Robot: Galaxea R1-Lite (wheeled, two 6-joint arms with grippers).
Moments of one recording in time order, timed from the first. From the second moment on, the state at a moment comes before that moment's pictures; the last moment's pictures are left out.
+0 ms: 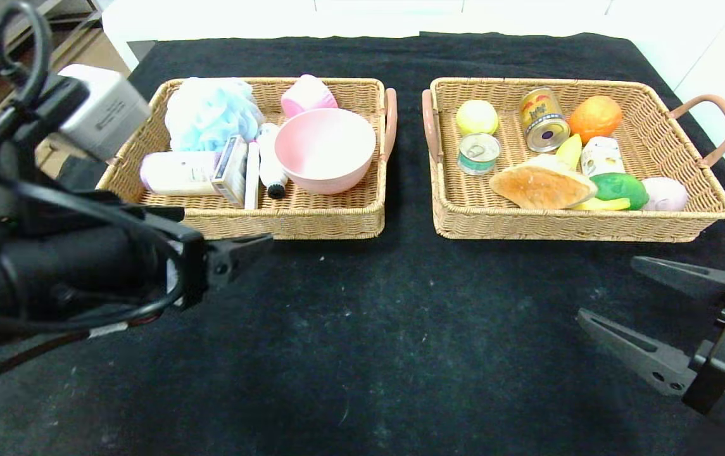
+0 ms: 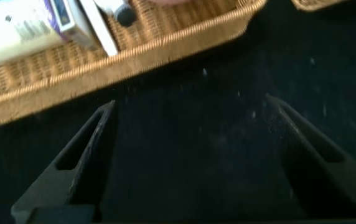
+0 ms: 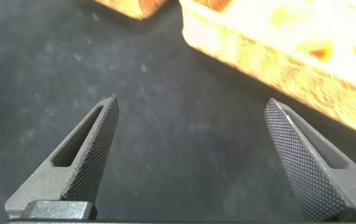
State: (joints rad) left arm -0.64 1.25 -0.99 0.01 0.36 0.03; right arm 0.42 1.17 -0.41 -0.70 0.18 -0.15
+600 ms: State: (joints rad) left arm -0.46 0.80 -0.81 0.27 0.35 0.09; right arm 0.28 0.64 -0.62 0.22 0.07 -0.14
